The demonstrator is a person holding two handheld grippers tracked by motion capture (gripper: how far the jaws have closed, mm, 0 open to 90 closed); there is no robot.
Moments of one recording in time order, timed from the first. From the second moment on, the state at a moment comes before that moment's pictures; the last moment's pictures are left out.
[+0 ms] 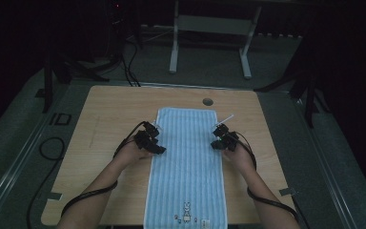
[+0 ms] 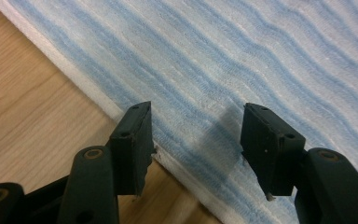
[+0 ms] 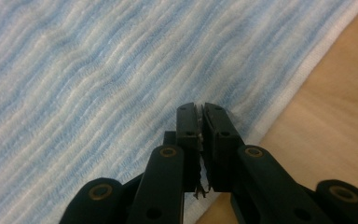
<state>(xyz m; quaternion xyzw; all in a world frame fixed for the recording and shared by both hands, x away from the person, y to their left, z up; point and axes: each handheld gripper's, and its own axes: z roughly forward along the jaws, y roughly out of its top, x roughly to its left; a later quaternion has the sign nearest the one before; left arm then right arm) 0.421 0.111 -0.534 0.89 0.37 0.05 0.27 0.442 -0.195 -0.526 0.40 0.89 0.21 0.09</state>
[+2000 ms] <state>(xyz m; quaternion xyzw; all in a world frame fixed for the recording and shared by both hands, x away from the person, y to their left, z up) 0.443 0.105 -0.534 0.89 0.36 0.07 0.26 0.462 -0.194 -0.528 0.41 0.88 0.22 0.08</state>
